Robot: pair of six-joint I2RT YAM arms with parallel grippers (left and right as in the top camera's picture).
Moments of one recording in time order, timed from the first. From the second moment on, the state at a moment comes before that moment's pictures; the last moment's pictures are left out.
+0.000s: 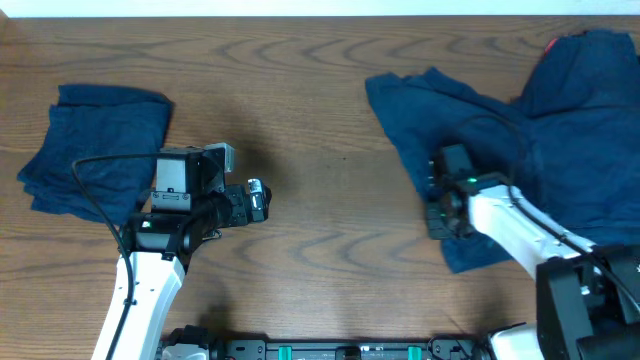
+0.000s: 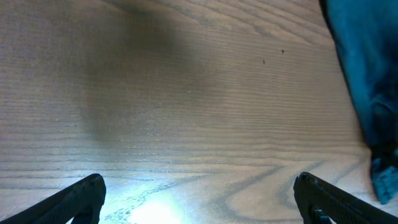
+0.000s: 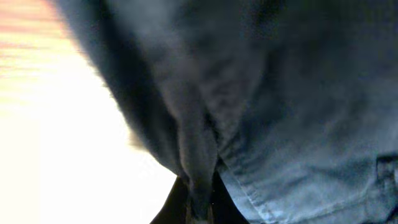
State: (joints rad) left arm -0.09 1.09 0.79 -0.72 0.31 -0.26; right arm 0.31 1.61 0.81 -0.69 0.09 0.19
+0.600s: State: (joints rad) left arm -0.09 1.09 0.79 -0.71 0.31 -0.26; right arm 0.72 1.62 1.02 -0.48 0.01 0.23
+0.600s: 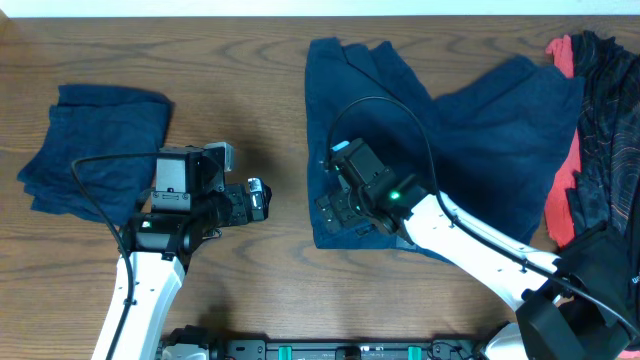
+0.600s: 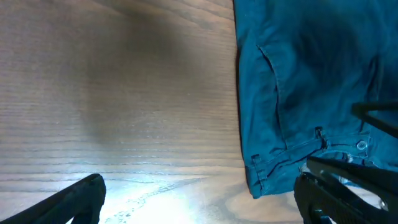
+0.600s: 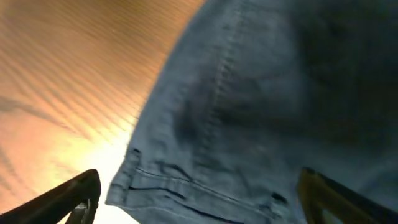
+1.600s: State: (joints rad) left arm -0.48 1.60 0.79 -0.42 0.35 -0.59; right arm 0.30 1.30 1.02 -0.79 0.19 0.31
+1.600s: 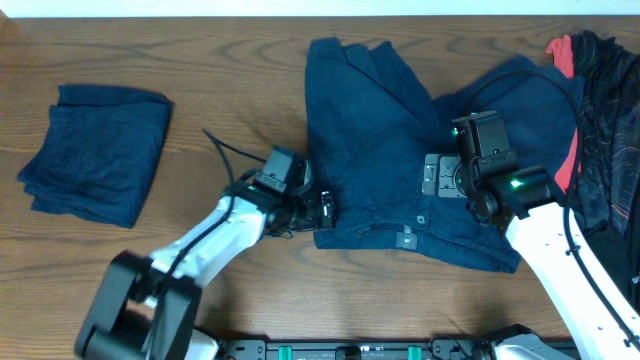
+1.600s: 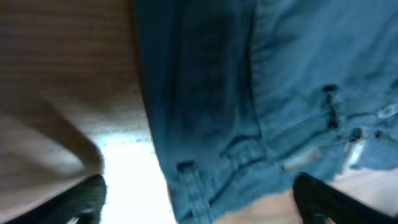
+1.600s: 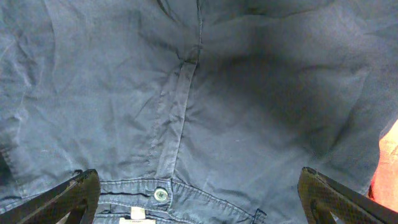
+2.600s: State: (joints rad) left arm -0.13 1.50 0.96 -0.51 -0.07 -0.41; right arm 0.30 1.30 1.02 -0.81 0.19 0.31
